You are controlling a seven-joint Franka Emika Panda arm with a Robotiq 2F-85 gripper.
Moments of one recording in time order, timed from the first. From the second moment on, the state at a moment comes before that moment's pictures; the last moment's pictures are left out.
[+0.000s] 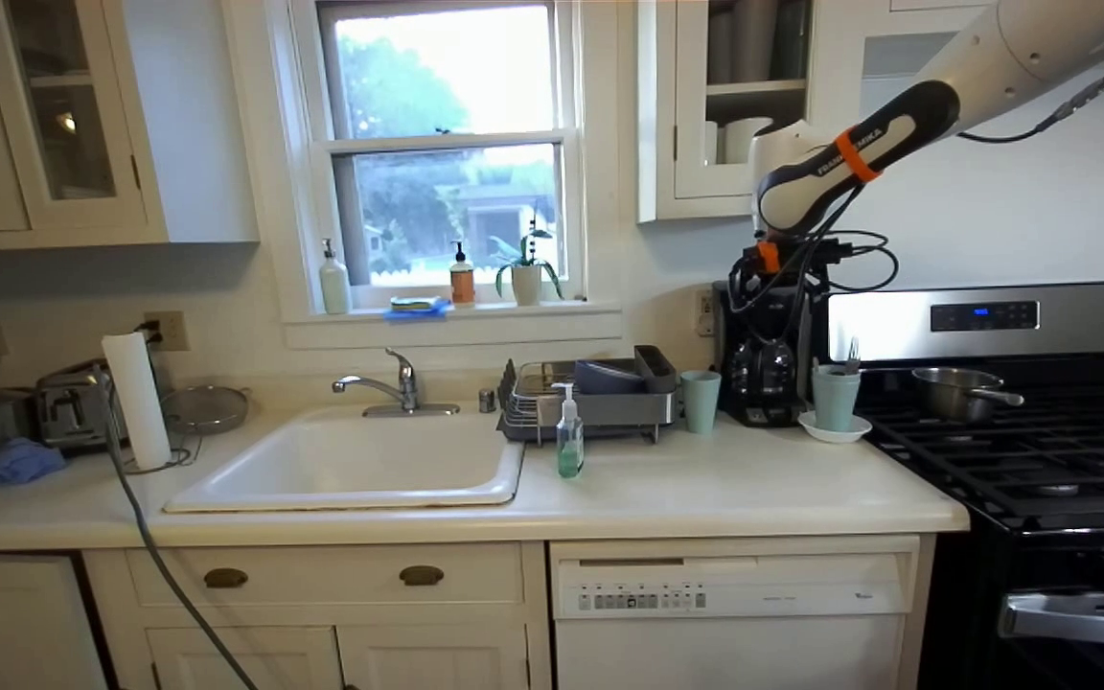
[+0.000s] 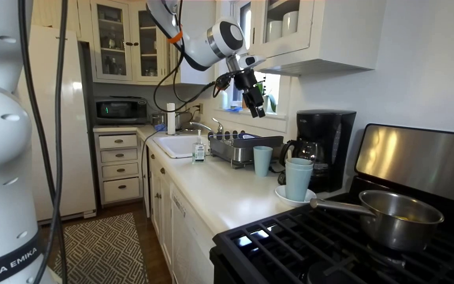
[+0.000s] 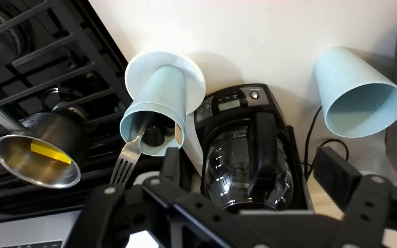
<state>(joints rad) -0.11 0.20 -0.09 -1.77 -0.42 2.19 0.95</state>
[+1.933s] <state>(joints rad) -0.08 0.68 -0.27 -1.40 -0.27 2.46 0.74</state>
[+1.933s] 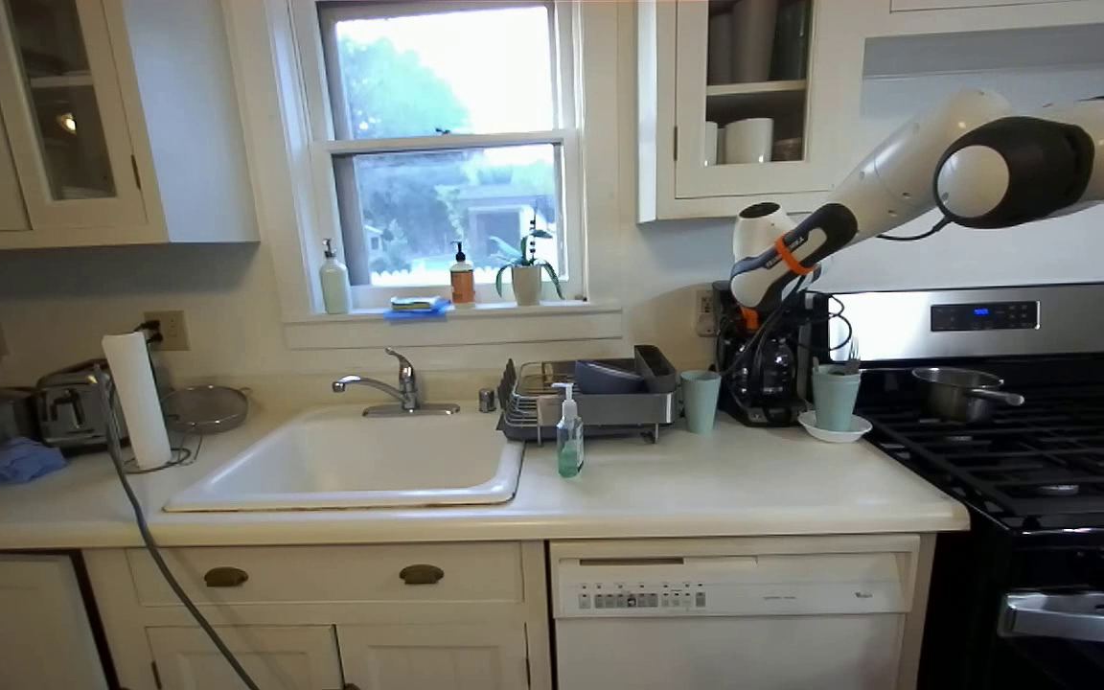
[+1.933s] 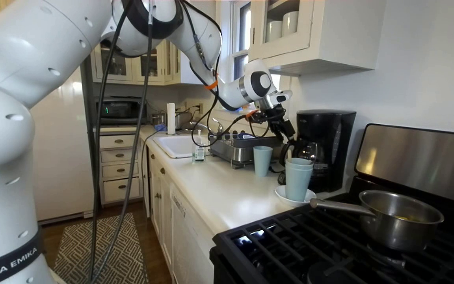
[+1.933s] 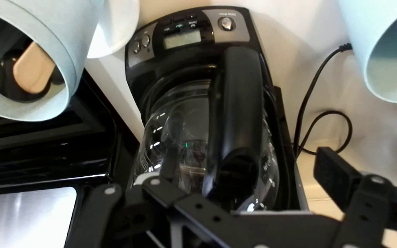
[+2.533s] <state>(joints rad) -0.08 0.69 -0.28 -1.39 -0.26 2.47 0.74</state>
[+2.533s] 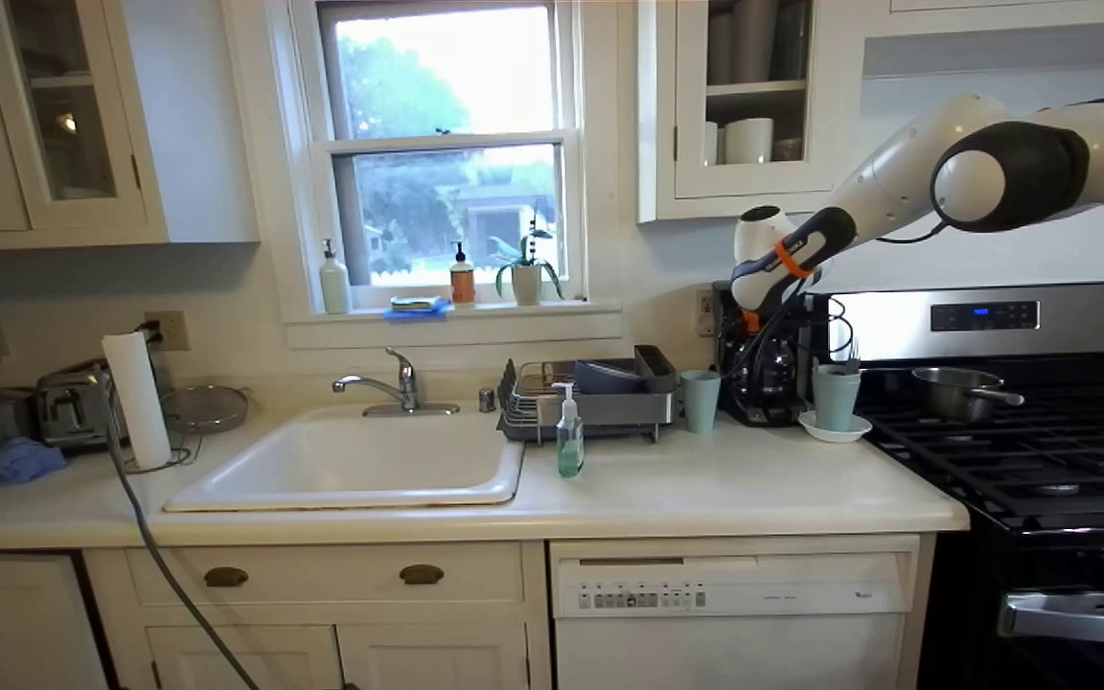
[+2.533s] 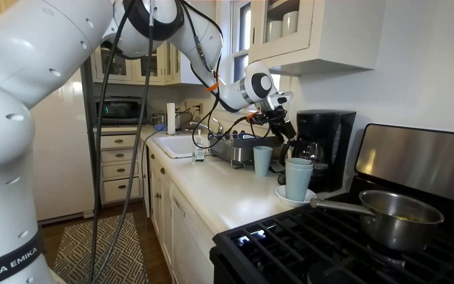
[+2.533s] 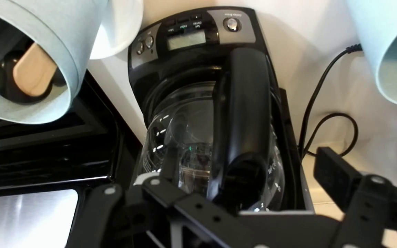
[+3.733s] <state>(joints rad) -0.07 0.76 -0.33 -1.33 -0.25 2.55 0.79</state>
